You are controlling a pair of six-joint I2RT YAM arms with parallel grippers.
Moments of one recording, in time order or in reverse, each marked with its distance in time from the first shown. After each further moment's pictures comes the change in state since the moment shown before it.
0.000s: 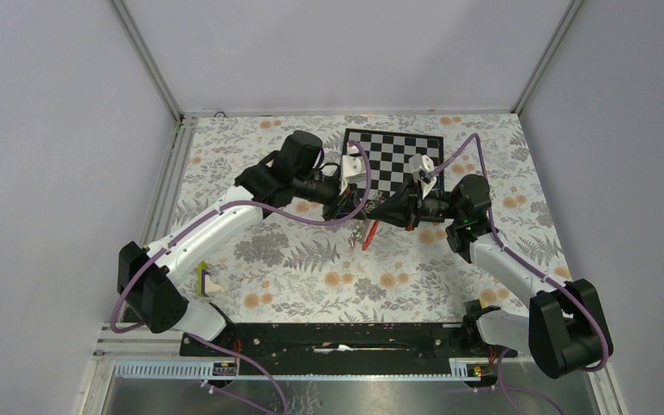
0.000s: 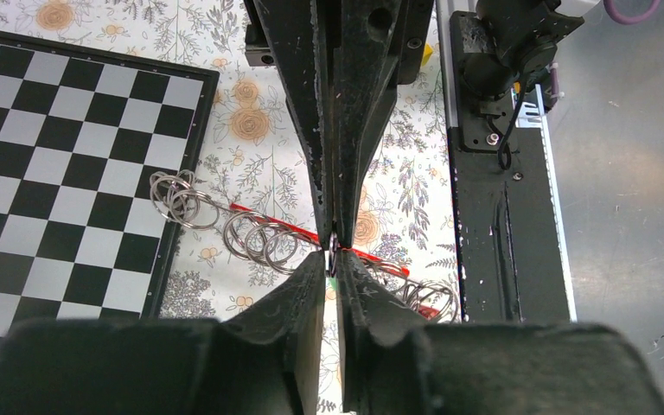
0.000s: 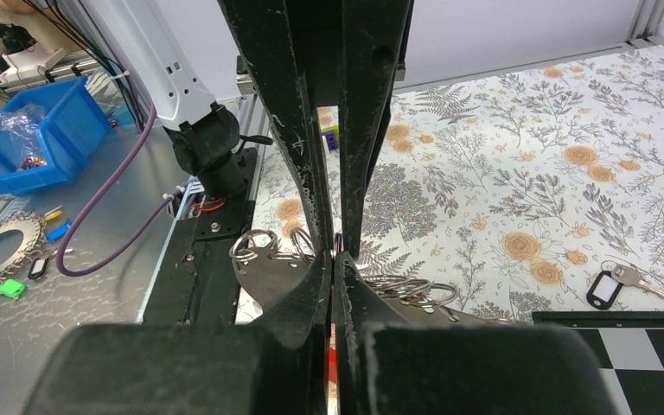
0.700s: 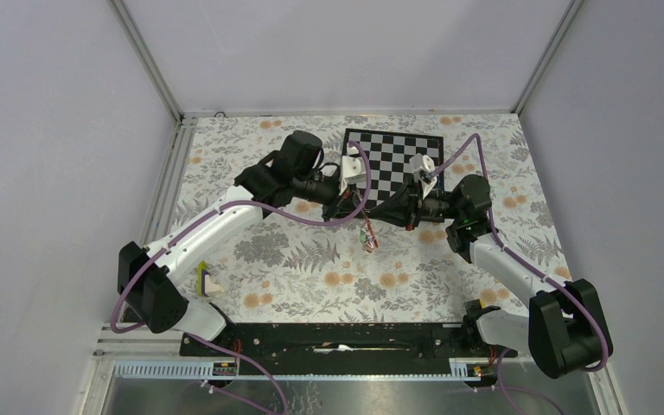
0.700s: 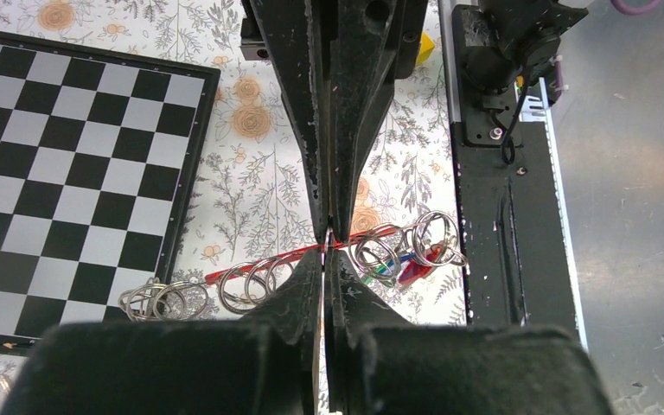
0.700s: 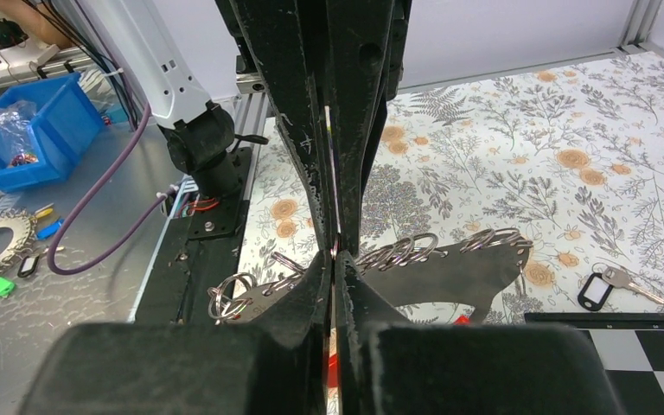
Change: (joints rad) left arm 0.005 0.000 0.001 -0.010 -0.002 0.017; right arm -0.005 0.000 -0.002 0.007 0.003 -0.002
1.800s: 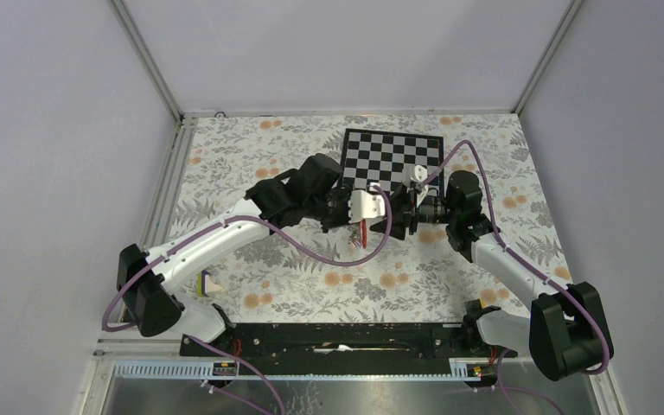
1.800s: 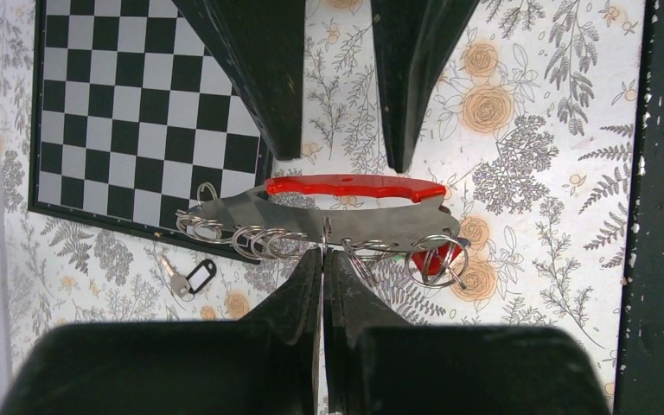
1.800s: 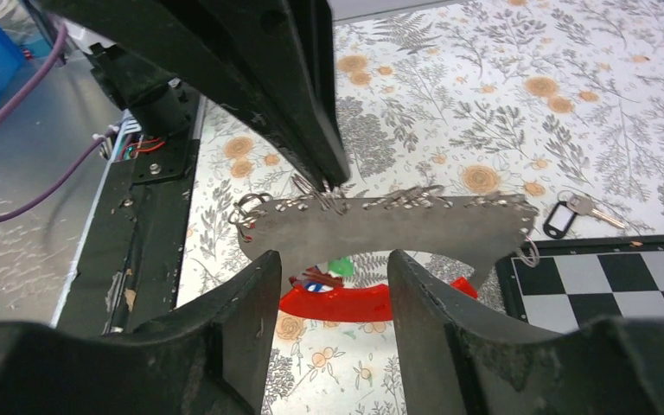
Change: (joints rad) left arm -0.169 -0.013 0.001 -0.154 -0.497 0.307; right arm -0.006 -0.012 0.012 -0.385 0.036 -0.396
